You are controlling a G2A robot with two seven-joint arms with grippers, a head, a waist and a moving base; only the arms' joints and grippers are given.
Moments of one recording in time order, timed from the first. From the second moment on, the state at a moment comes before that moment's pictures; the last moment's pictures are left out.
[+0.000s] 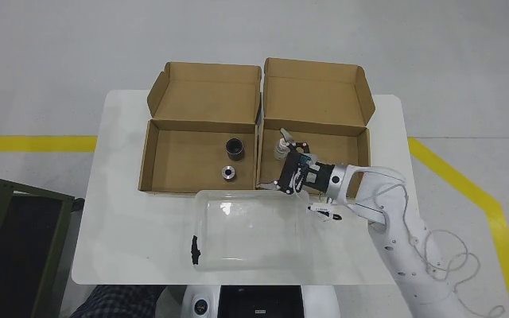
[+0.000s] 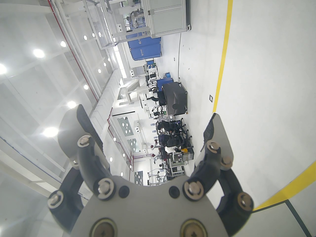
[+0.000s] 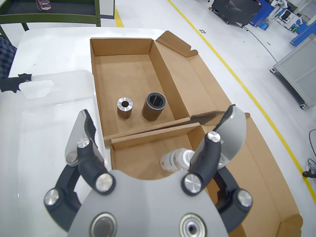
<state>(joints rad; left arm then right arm) -0.01 -0.37 -0.75 -1.25 2.03 -0.40 0.22 -1.16 -1.21 1.23 -1.85 -1.40 -0.81 0.24</state>
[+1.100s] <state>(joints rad) -0.01 -0.37 -0.75 -1.25 2.03 -0.40 0.22 -1.61 -1.13 1.76 -2.03 -1.41 -0.84 0.03</state>
